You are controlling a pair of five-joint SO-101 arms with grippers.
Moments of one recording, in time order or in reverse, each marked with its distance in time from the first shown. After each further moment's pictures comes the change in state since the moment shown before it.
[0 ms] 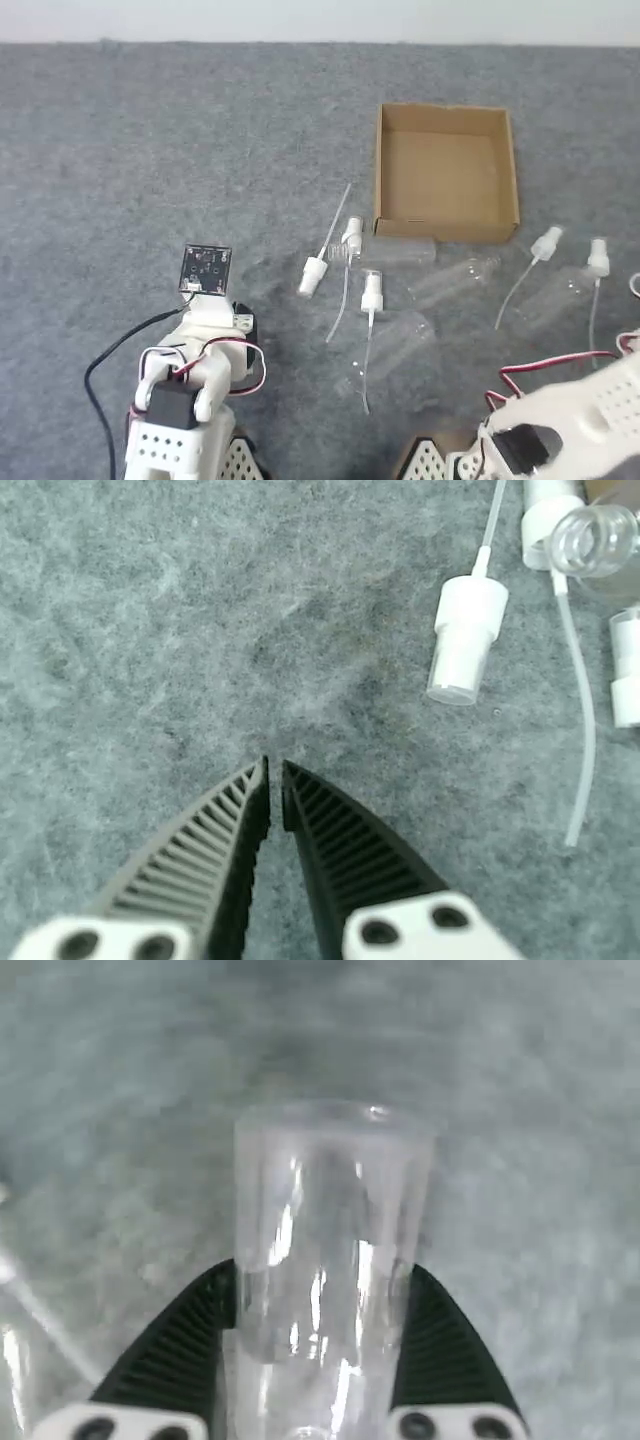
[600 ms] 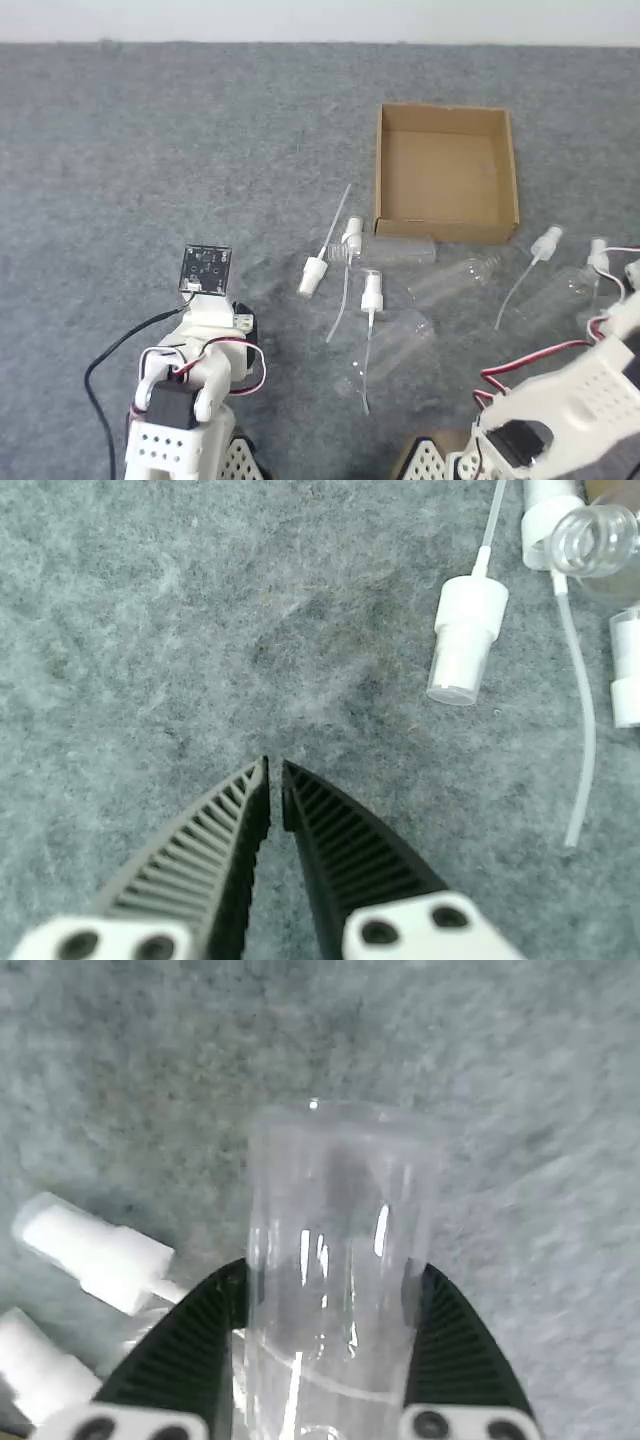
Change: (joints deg) left arm 0.0 0.0 0.0 0.0 0.0; right arm -11.2 -3.3 0.0 3.4 -33.4
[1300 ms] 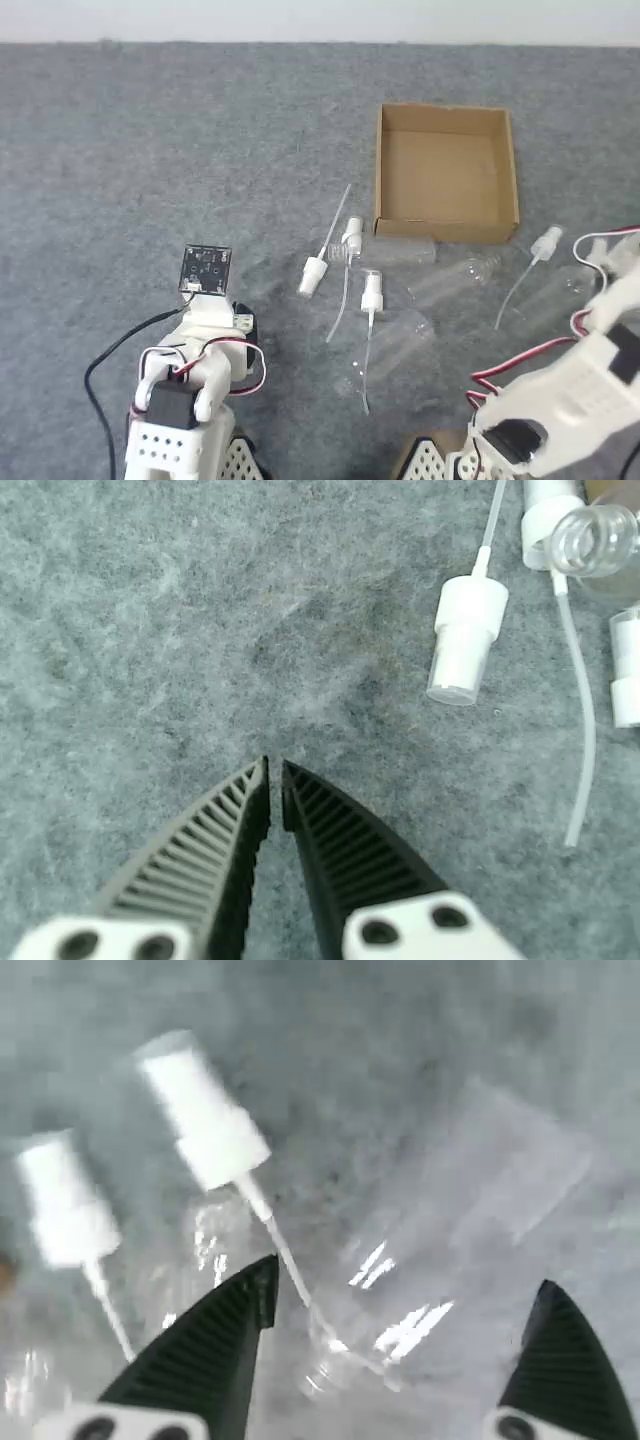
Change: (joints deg) left arm 0.0 0.0 0.0 0.0 0.0; right arm -5.9 -3.2 -5.4 9.5 26.8
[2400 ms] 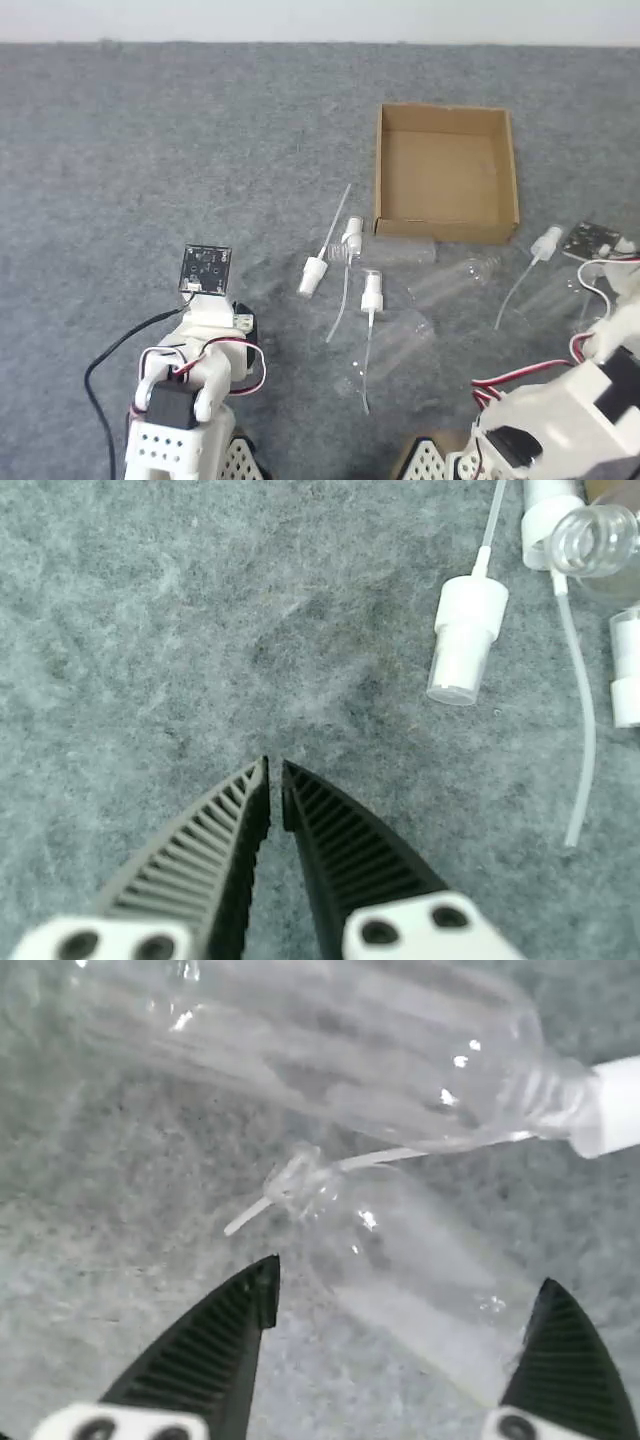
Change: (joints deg) left arm 0.0 0.0 0.0 0.0 0.0; right arm 6.0 -9.2 19.7 -4.0 102.7
